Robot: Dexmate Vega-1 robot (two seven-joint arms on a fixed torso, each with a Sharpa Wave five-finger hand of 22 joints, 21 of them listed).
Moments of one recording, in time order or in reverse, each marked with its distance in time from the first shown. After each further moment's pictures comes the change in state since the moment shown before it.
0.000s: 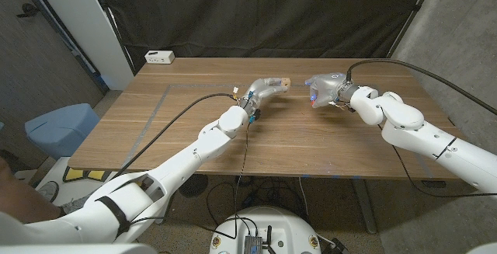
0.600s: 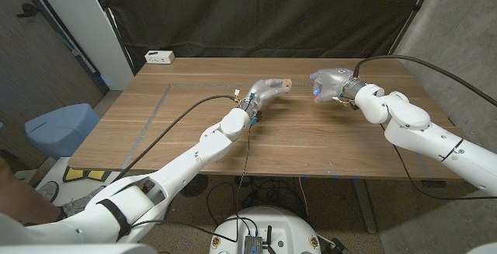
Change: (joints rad) left arm 0.016 -0.008 0.002 -0.002 0.017 -0.018 0.027; left_hand 0.000 0.000 -0.001 -0.001 -0.003 0.015 0.003 0.002 0.000 0.011 0.000 -0.002 0.004 0.004 0.004 0.000 0.000 0.000 0.000 0.000 0.000; right arm -0.043 -0.012 0.052 -0.054 0.073 -0.068 -0.045; right_hand 0.000 0.000 0.007 0.001 0.001 0.012 0.012 0.007 -0.007 0.032 0.007 0.000 0.000 0.016 -0.002 0.000 -0.002 0.018 -0.004 0.000 0.000
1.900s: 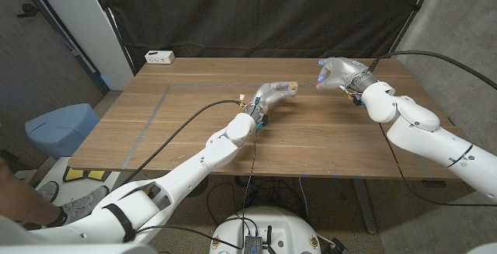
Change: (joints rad) left arm 0.025 -0.043 0.011 0.018 -0.001 -0.043 0.011; left_hand 0.003 0.006 -0.005 -0.005 0.007 0.017 0.000 0.000 0.000 0.019 0.000 -0.008 0.005 0.005 -0.005 0.000 0.000 -0.004 0.004 0.000 0.000; right arm -0.095 0.018 0.117 -0.095 0.251 -0.133 -0.199; right_hand 0.000 0.000 0.006 0.001 0.003 0.030 0.012 -0.009 -0.049 0.041 0.020 0.000 0.000 0.023 -0.002 -0.005 0.000 0.023 -0.002 -0.004 0.000
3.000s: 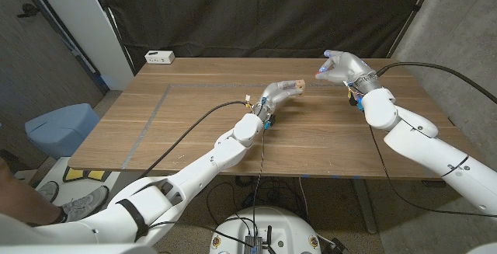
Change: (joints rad) left arm -0.028 -0.080 0.009 0.113 -0.033 -0.085 -0.021; left_hand -0.001 0.003 -0.007 -0.001 -0.001 0.000 0.000 0.000 0.000 0.004 0.001 -0.007 0.005 0.005 0.005 0.000 0.000 0.000 0.000 0.000 0.000; right arm -0.084 0.092 0.084 0.009 0.225 0.061 -0.251; right_hand -0.001 0.007 -0.006 0.003 0.004 0.021 0.022 0.000 -0.029 0.018 0.018 0.000 0.000 0.023 0.002 0.000 -0.005 0.013 0.002 -0.004 0.000
